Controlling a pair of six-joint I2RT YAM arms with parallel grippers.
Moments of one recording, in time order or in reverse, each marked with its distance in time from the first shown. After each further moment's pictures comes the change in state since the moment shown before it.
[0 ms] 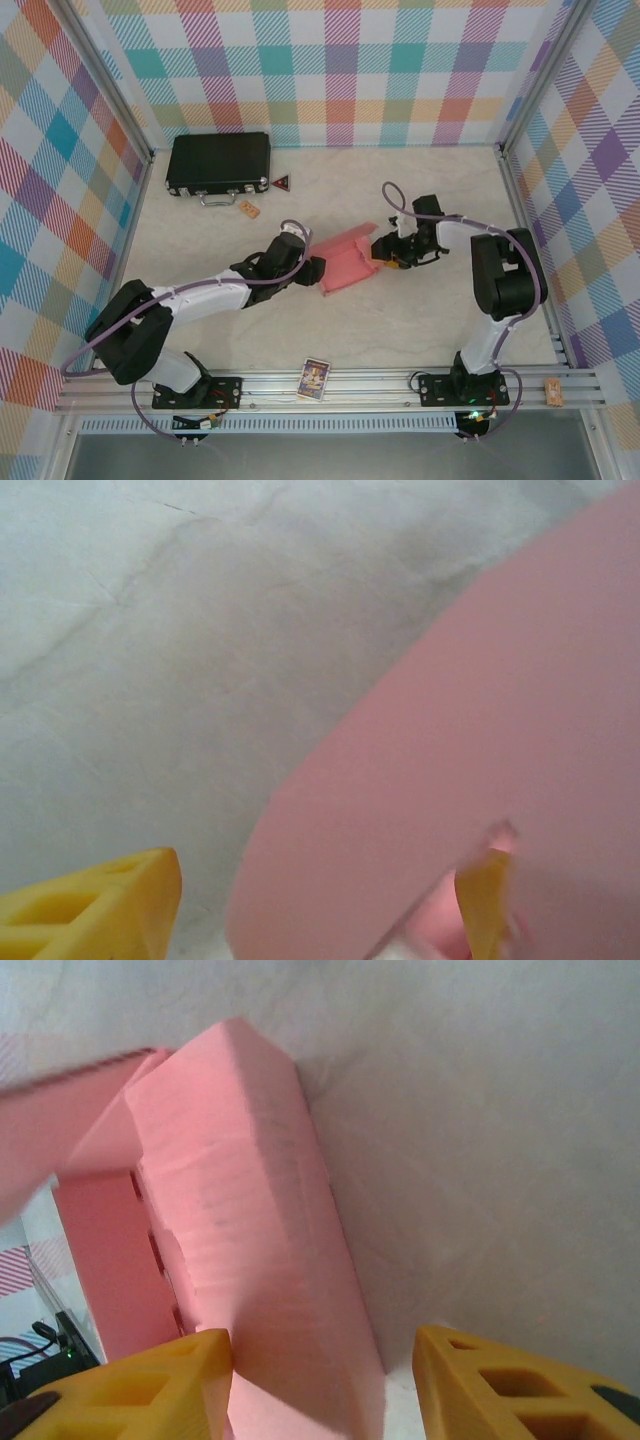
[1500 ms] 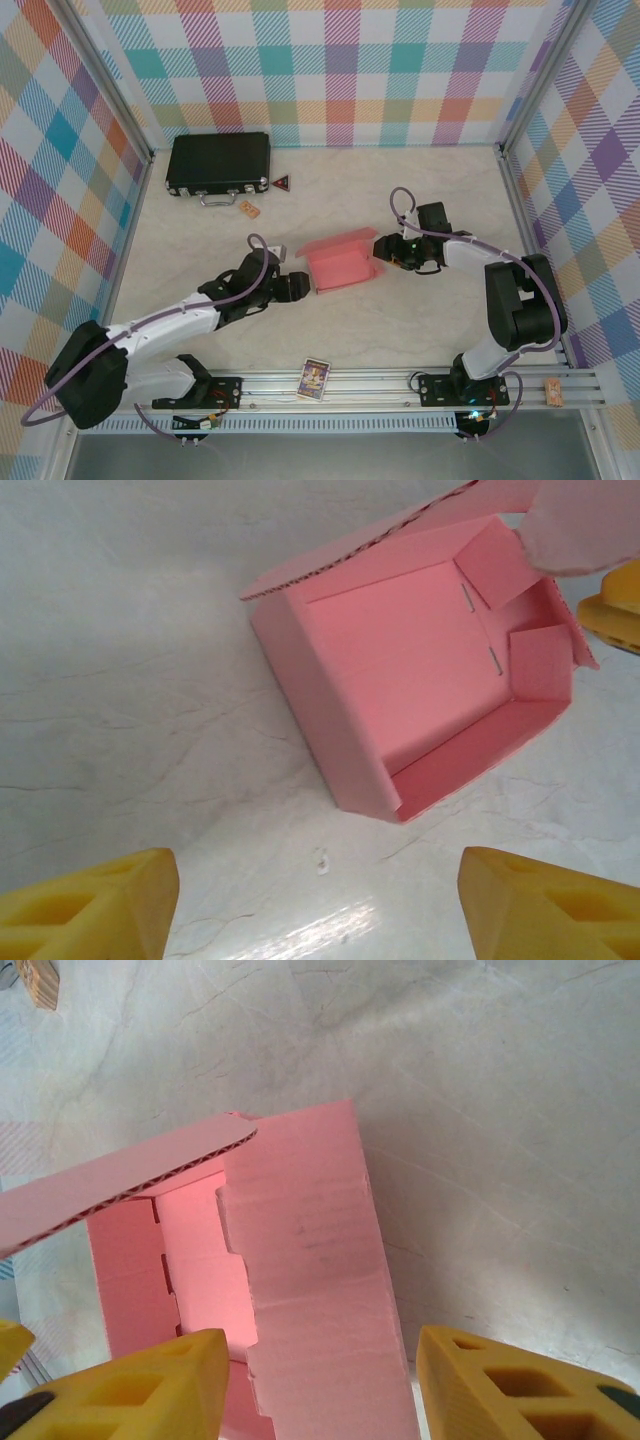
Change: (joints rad) left arm 0.031 -0.284 -0.185 -0.123 0.190 -0.316; right arm 0.034 -0.202 -0.171 0.217 0.136 0.203
